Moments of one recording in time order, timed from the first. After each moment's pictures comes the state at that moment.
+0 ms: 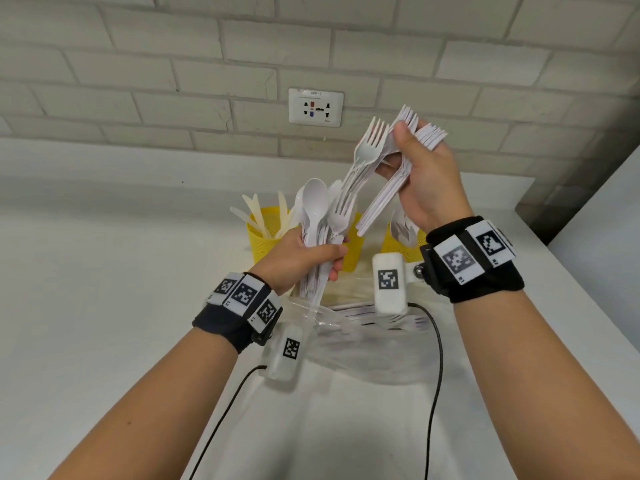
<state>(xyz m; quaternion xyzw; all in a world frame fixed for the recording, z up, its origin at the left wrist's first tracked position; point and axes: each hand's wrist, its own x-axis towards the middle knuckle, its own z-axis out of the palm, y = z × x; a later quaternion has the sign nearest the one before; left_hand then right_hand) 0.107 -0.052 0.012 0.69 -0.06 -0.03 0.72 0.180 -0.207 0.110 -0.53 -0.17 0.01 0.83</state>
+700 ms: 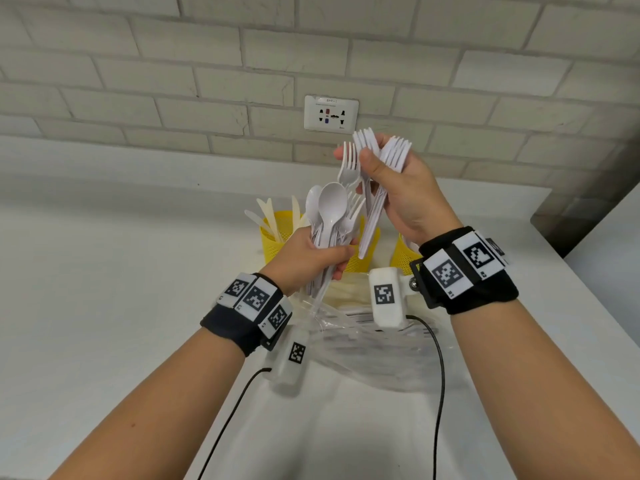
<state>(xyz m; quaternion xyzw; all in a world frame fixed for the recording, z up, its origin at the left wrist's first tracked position) 0.105 -0.049 0.019 0.73 -0.05 0.02 0.68 0.167 -0.183 0.104 -0.62 -0.29 0.07 0.73</state>
